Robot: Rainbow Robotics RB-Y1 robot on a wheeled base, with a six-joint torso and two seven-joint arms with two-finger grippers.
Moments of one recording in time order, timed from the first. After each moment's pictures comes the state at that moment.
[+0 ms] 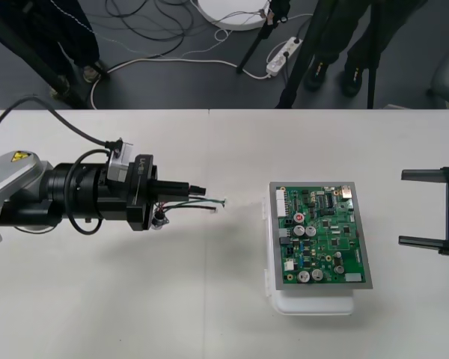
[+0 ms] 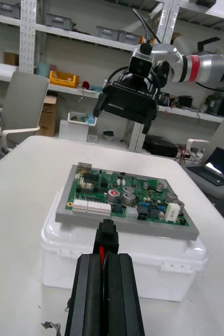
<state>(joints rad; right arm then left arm) 0.09 -0.92 -0.20 -1.71 1.07 -1.29 0.22 -0.47 0.77 -0.57 -1.31 -0.62 -1.22 -0.31</state>
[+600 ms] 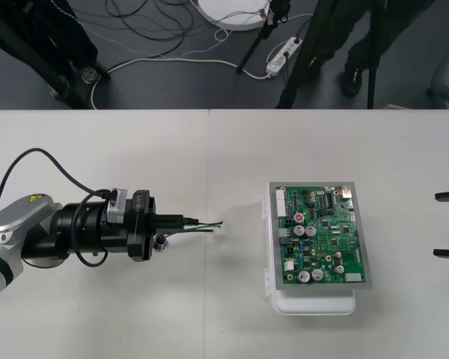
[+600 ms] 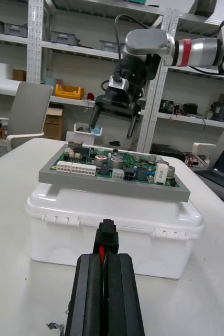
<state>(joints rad) 0.09 -0.92 -0.27 -1.69 1.61 -1.31 0.01 -0.42 0.62 -0.57 -1.00 -0.60 -1.39 -0.60</state>
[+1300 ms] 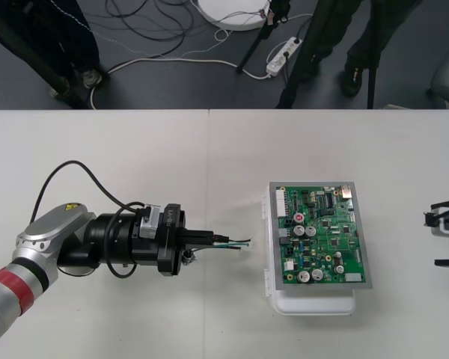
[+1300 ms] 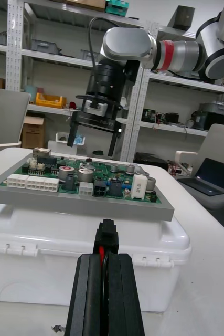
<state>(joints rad) 0.09 -0.92 -0.18 -1.84 1.93 -1.31 -0.14 -0.43 0.50 -0.57 -0.99 -0.70 -1.41 -0.61</state>
